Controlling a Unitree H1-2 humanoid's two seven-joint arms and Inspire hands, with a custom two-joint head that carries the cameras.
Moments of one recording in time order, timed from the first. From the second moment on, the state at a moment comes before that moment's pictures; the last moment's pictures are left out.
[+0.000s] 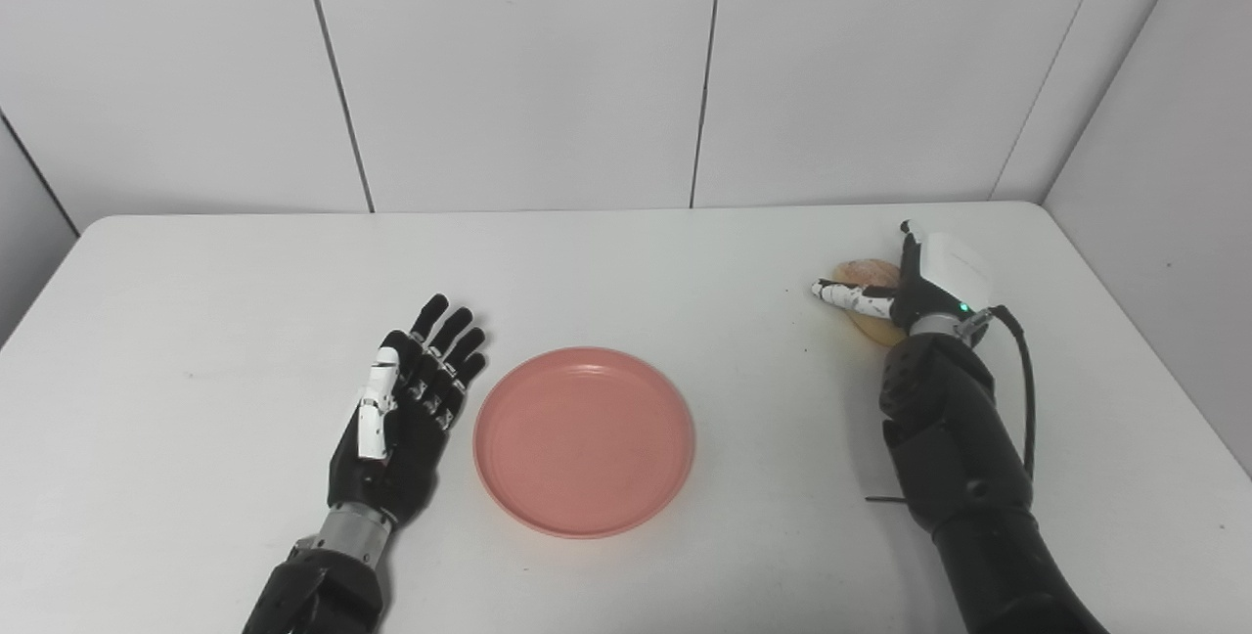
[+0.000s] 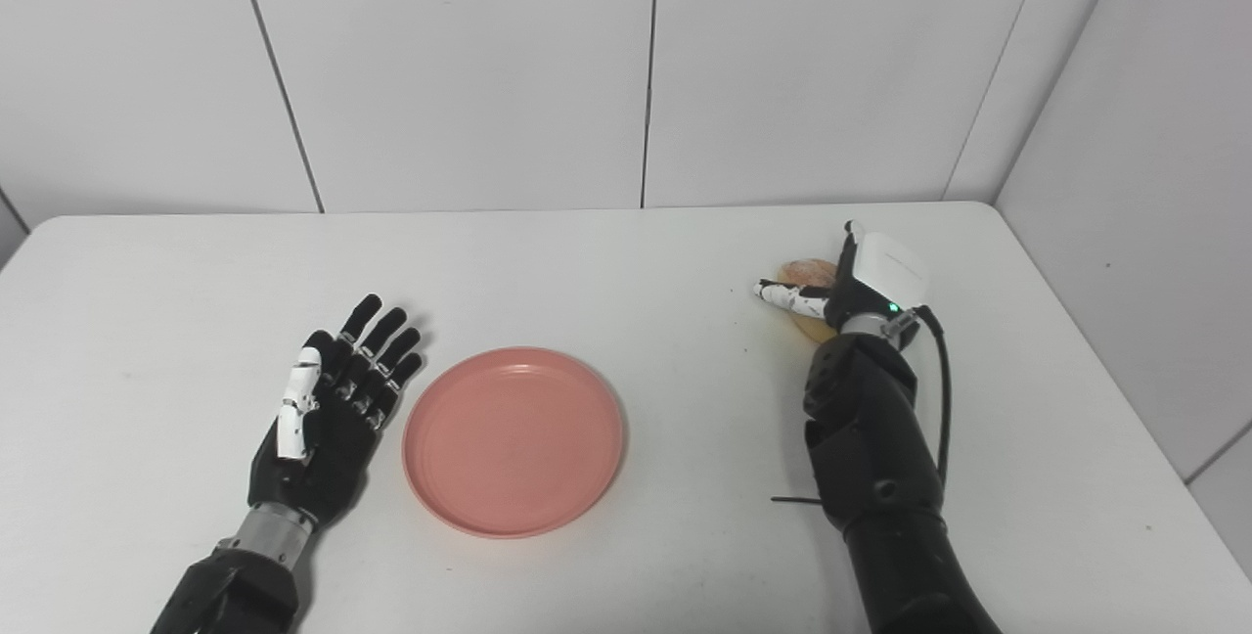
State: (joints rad) left arm -0.26 0.04 0.11 0.14 -0.46 0.15 -0.28; right arm -0.69 -0.18 -0.13 0.54 -0.93 0.47 -0.06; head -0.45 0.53
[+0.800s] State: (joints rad) left arm -0.26 0.04 0.11 0.14 -0.46 0.15 -0.29; right arm -0.72 -0.20 -0.12 0.54 -0.96 0.47 0.07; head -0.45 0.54
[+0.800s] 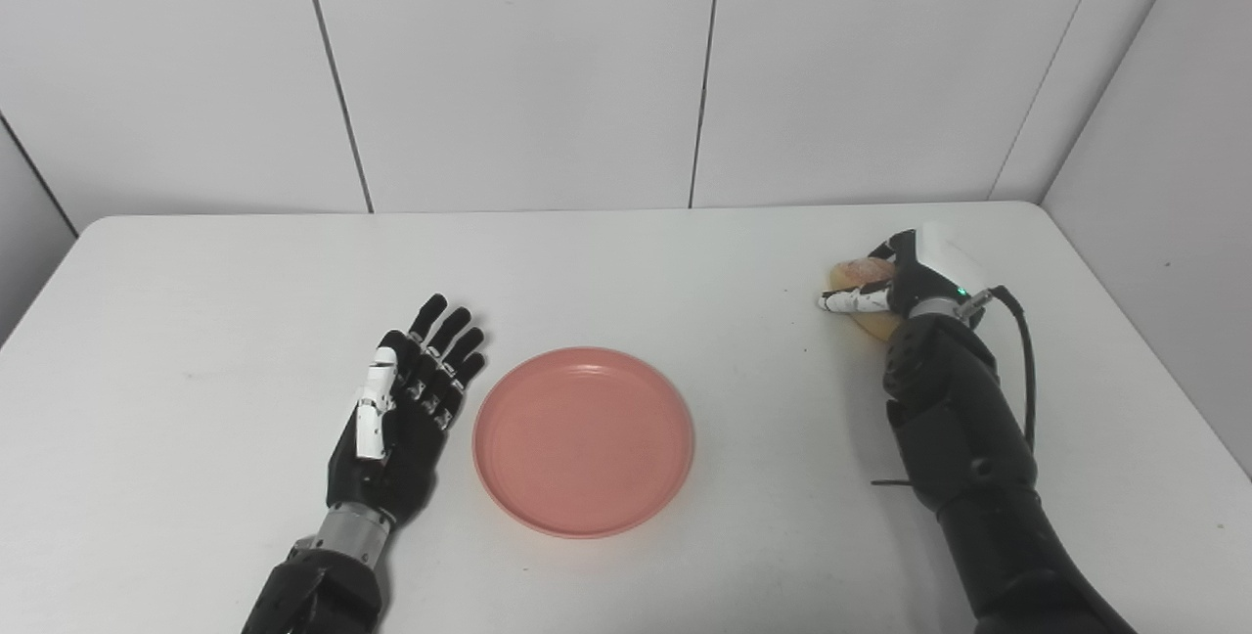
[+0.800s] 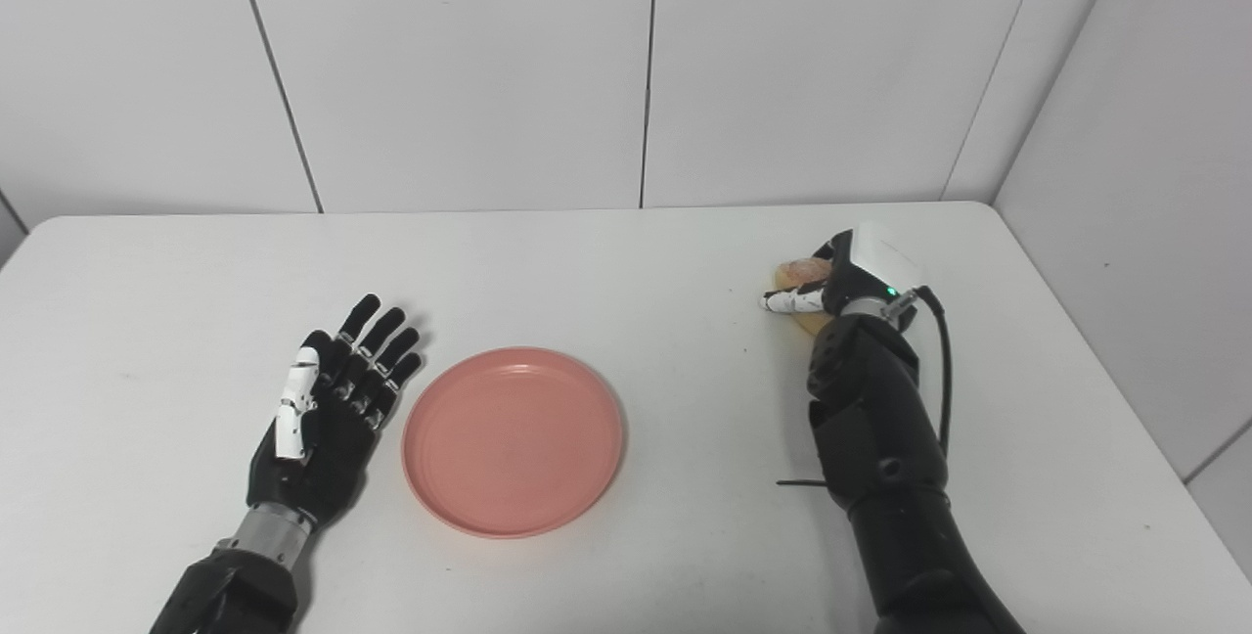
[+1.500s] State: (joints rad) left arm -0.25 0.04 0.11 0.14 -0.45 0.14 -0.28; right arm -0.67 -0.12 -0.15 0.21 -1.14 0.47 0.22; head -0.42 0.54
